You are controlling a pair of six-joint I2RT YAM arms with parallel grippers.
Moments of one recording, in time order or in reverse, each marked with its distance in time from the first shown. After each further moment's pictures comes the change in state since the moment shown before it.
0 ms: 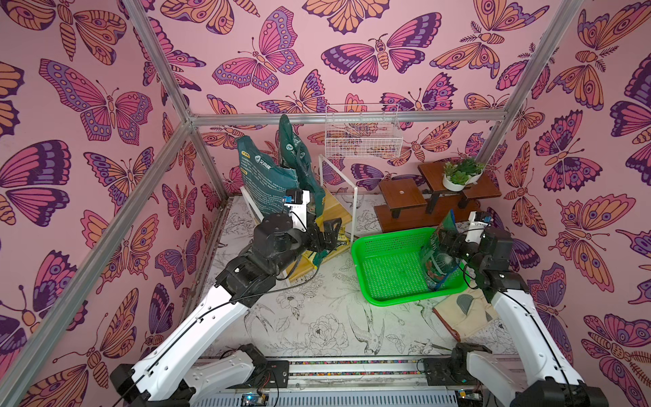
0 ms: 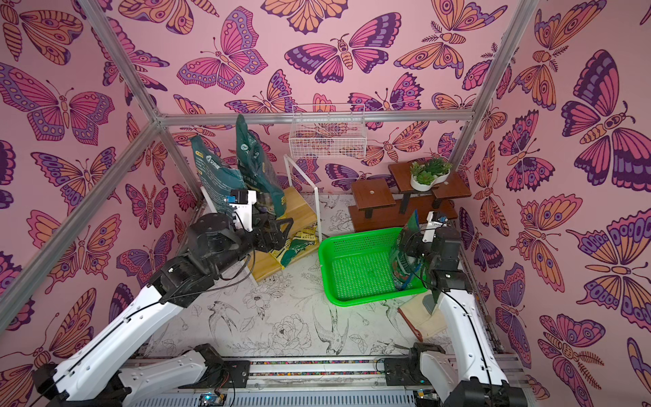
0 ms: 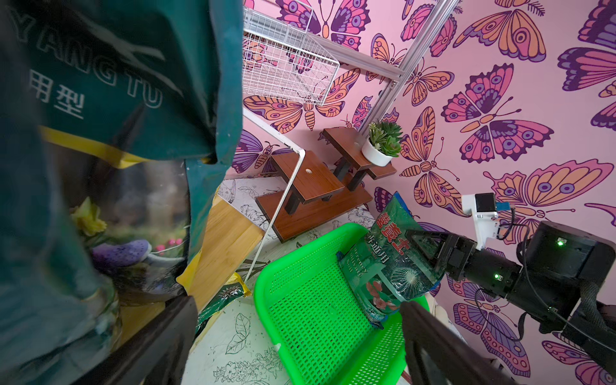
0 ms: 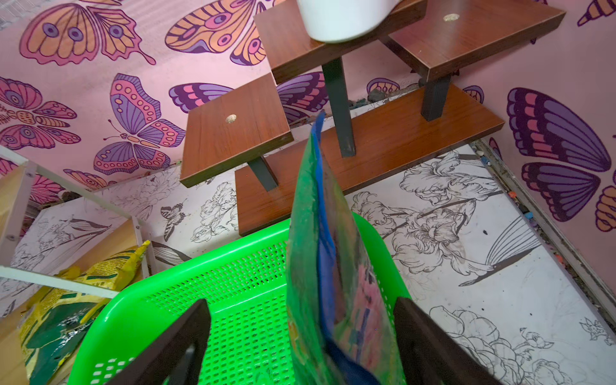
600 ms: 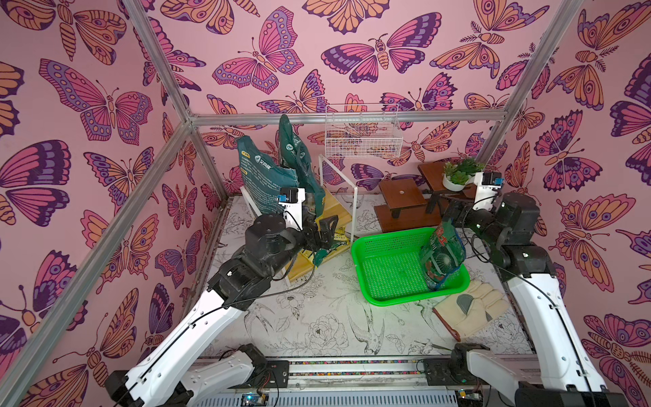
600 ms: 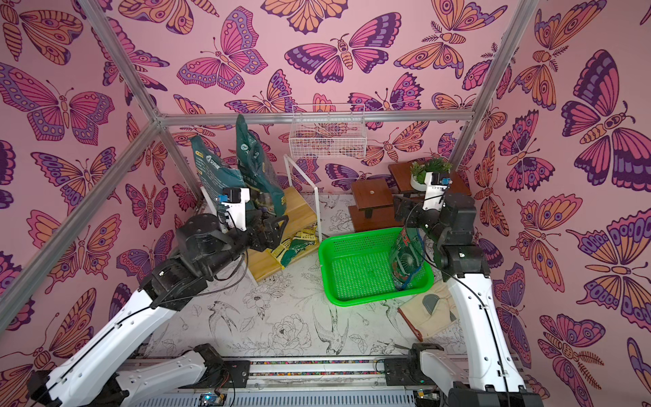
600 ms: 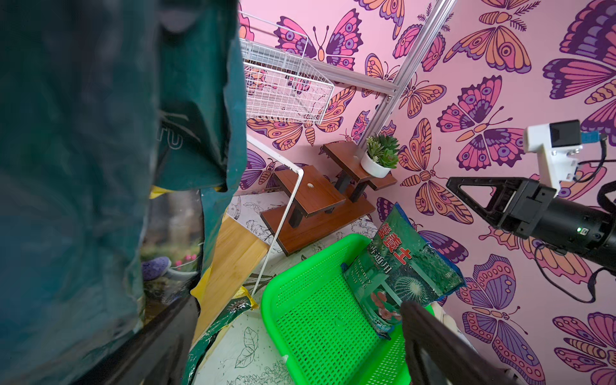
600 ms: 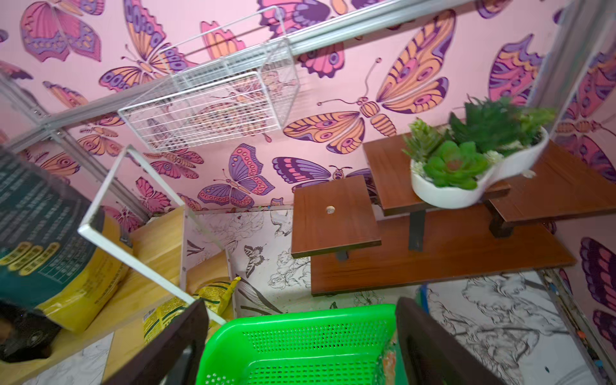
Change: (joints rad) left arm 0.000 -0.032 0.026 0.000 -0.023 0.053; right arm 0.138 0.105 0.484 -0.184 -0.108 -0.044
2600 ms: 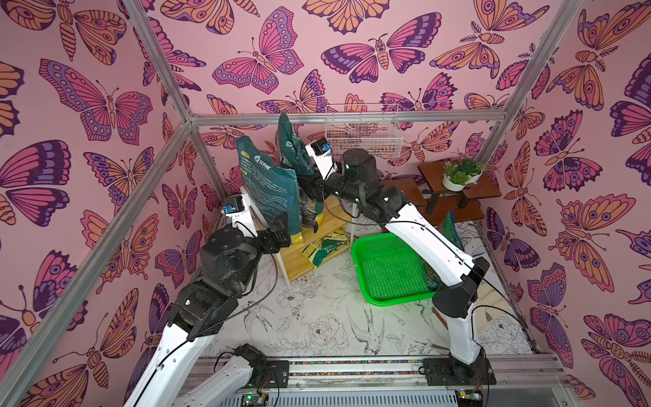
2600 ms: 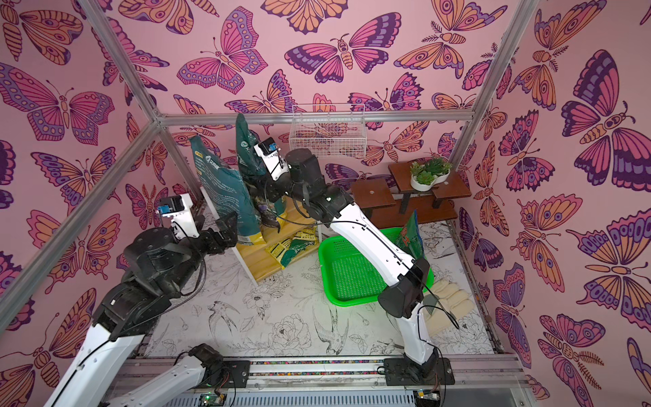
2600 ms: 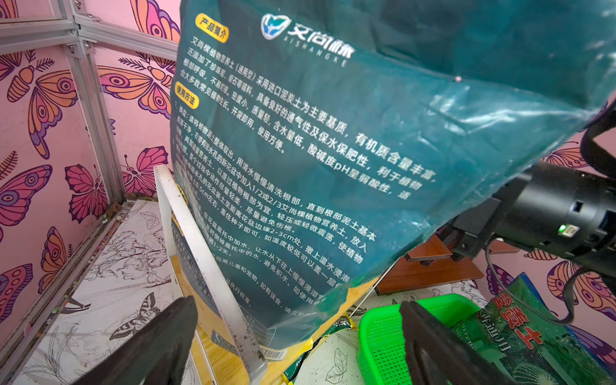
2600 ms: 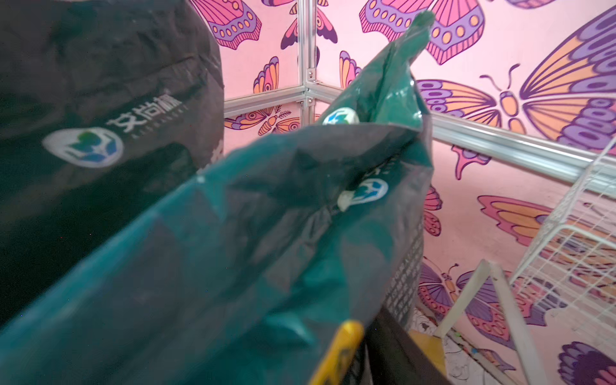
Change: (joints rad) left arm 0.191 -0.192 -0.019 -0.166 -0.225 0.020; right arm 0.782 0.973 1.098 -0.010 0.164 -0.209
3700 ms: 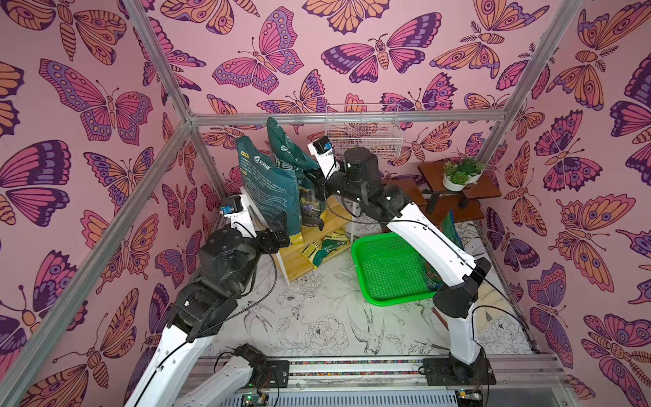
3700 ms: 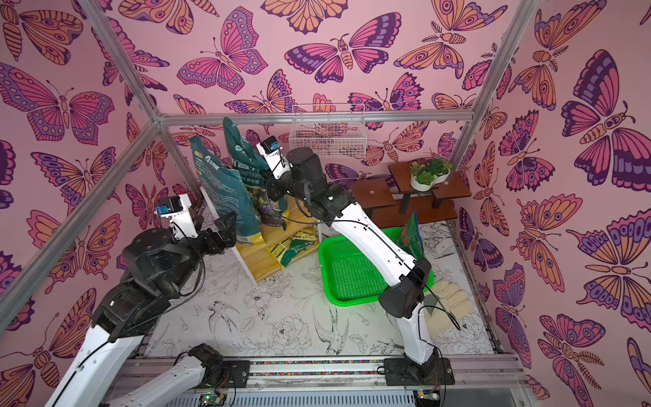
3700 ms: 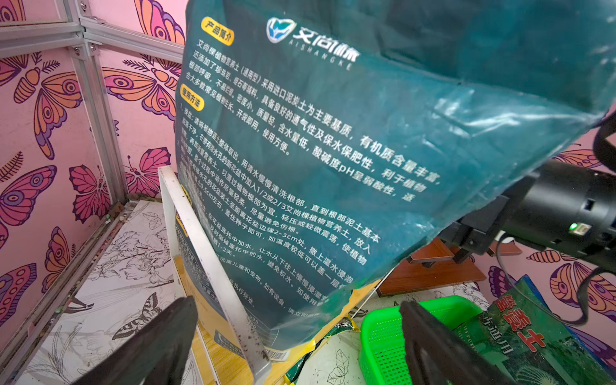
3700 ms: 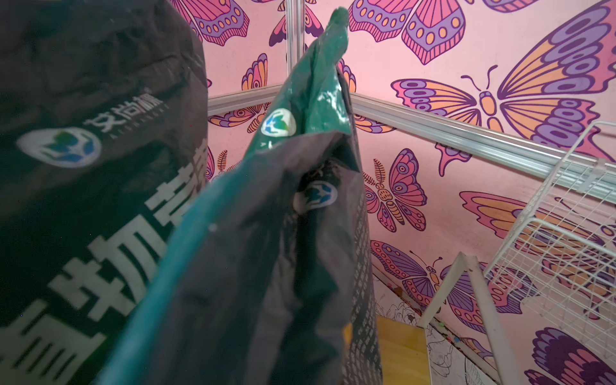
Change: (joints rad) left arm 0.007 -0.005 -0.005 0.001 0.000 0.002; right arm -0.002 -0.026 0.005 -0.047 0.018 -0.021
